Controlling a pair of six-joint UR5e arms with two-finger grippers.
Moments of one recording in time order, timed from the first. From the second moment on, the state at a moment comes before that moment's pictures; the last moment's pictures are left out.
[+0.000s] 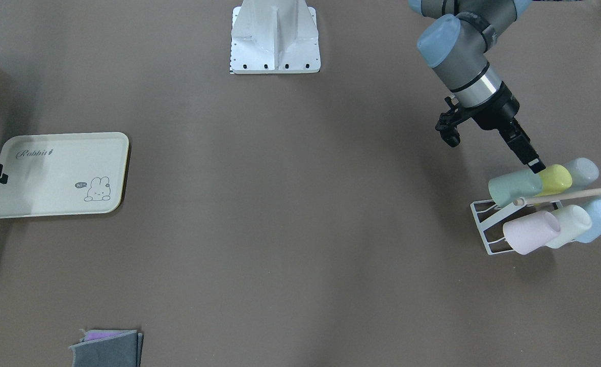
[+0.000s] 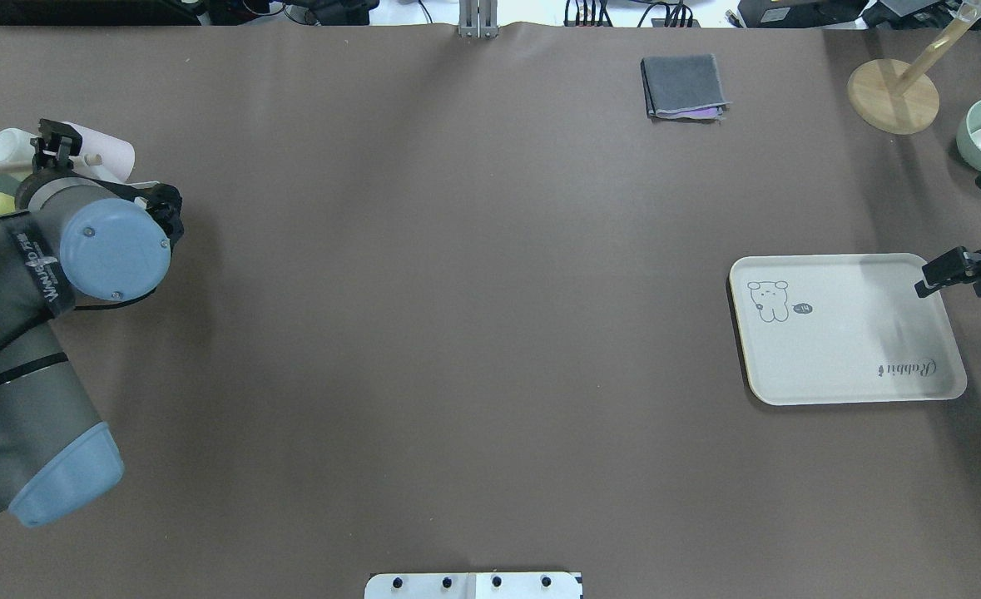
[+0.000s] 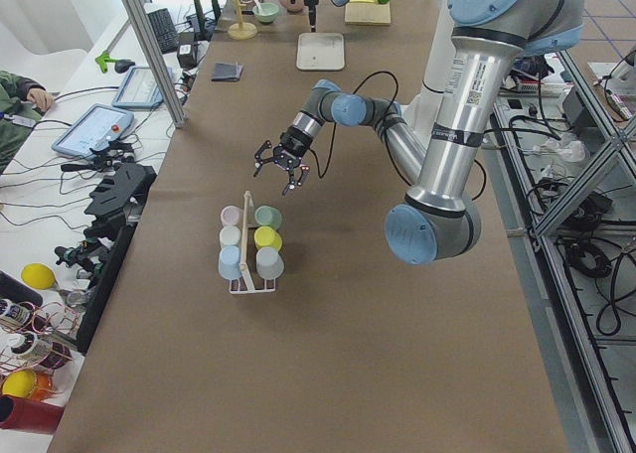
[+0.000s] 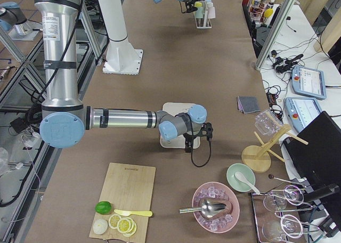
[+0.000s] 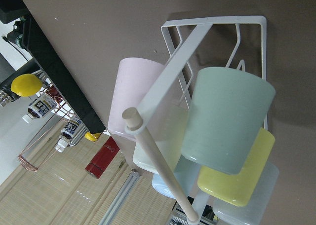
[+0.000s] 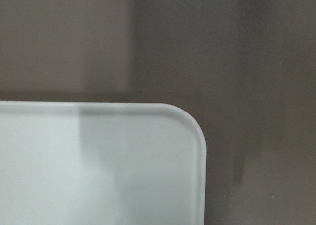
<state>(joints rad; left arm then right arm) -0.63 -1.87 -1.99 -1.05 -1.03 0.50 1.15 -1.59 1.50 -1.13 2.37 0.50</state>
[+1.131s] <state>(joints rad) -0.54 -1.89 -1.81 -1.07 -0.97 0.51 1.11 -1.62 1.47 -1.10 2.36 0.50</state>
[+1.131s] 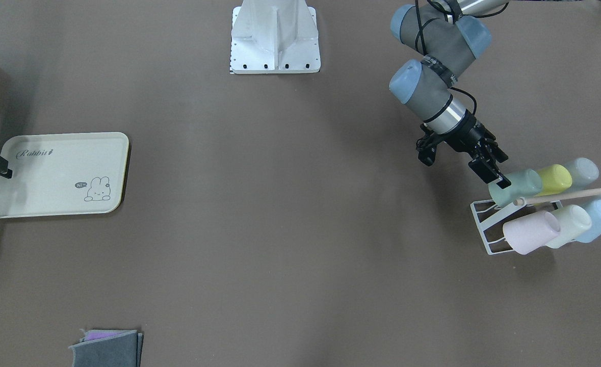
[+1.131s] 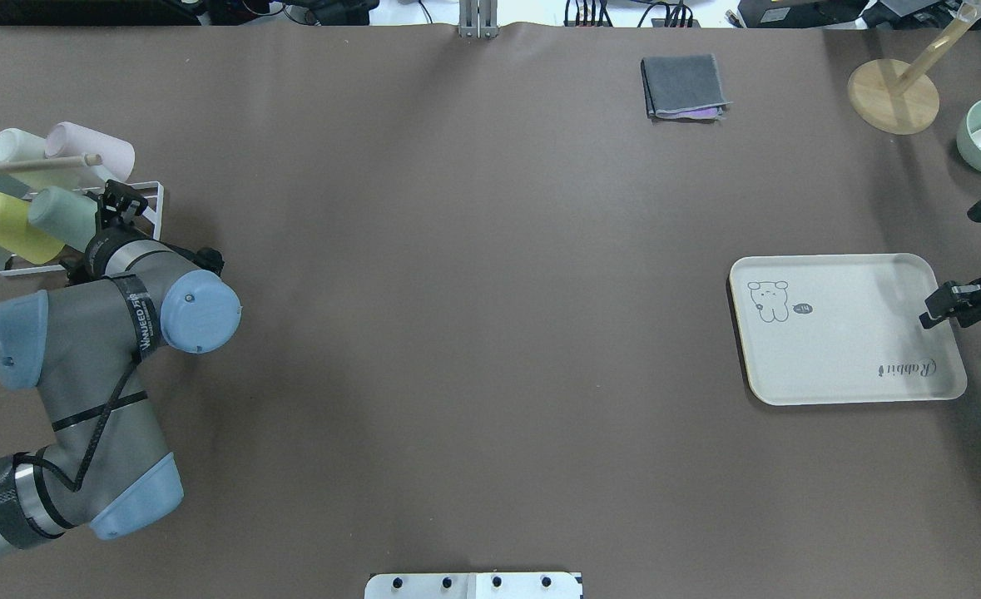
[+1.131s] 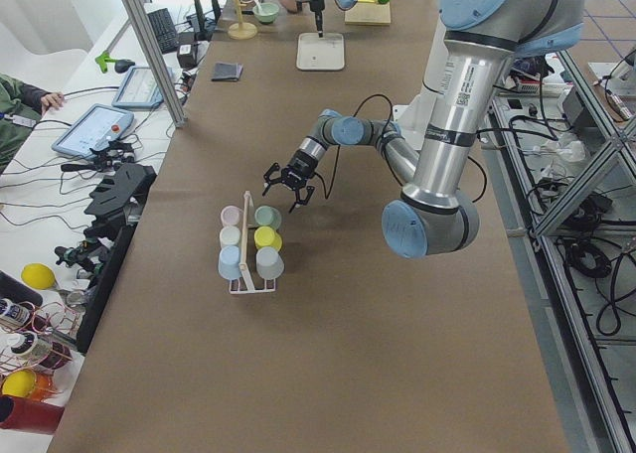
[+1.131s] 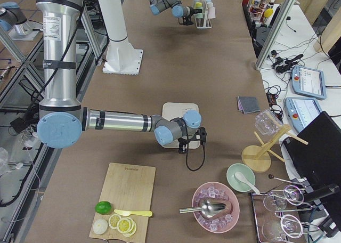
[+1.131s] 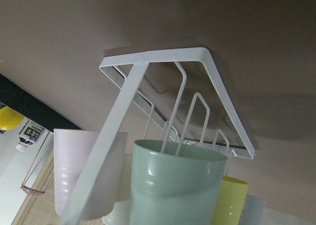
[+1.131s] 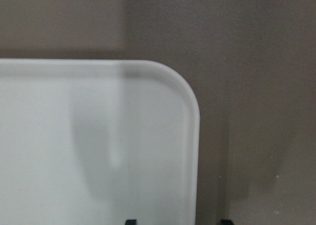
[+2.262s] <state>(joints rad) -0.54 -1.90 -1.69 -1.21 -0.97 0.54 1.11 -1.62 1.47 -1.11 2.37 0.50</state>
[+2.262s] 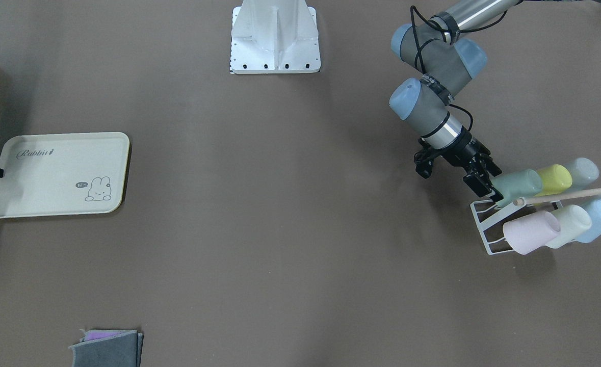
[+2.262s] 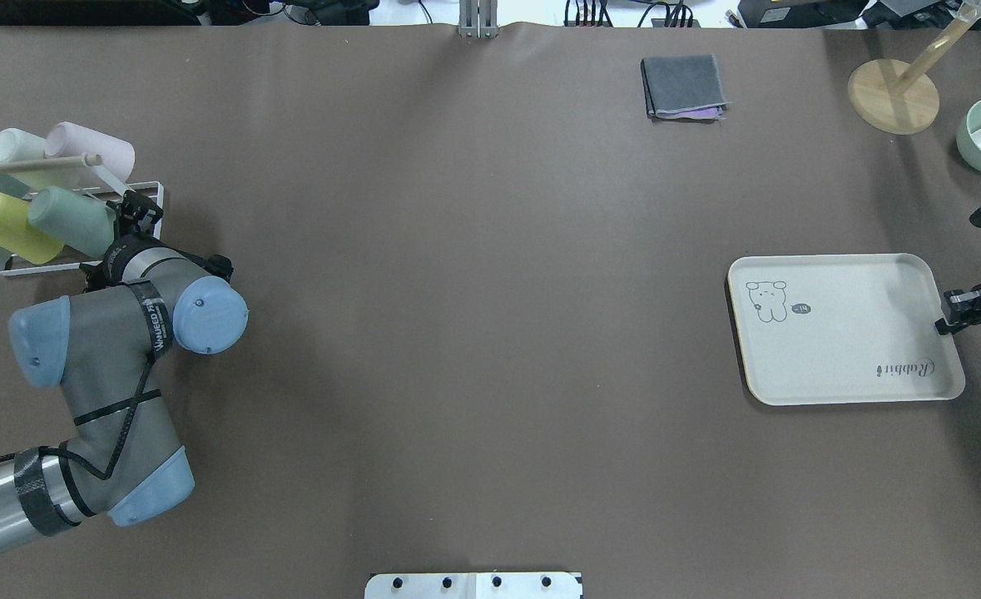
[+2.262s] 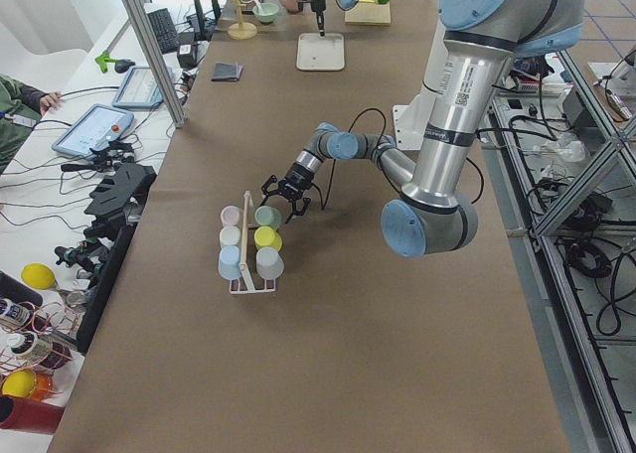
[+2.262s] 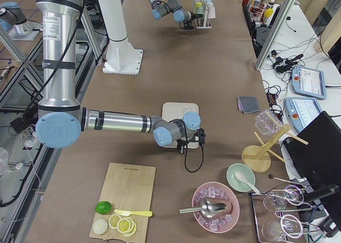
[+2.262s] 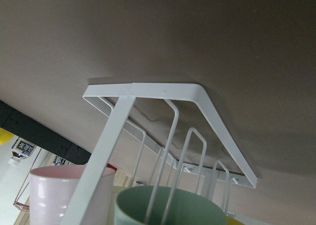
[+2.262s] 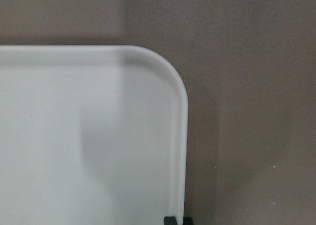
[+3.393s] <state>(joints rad) -0.56 -1.88 -1.67 -1.30 -0.97 0.61 1.02 -1.32 1.55 -1.20 2.51 0.71</state>
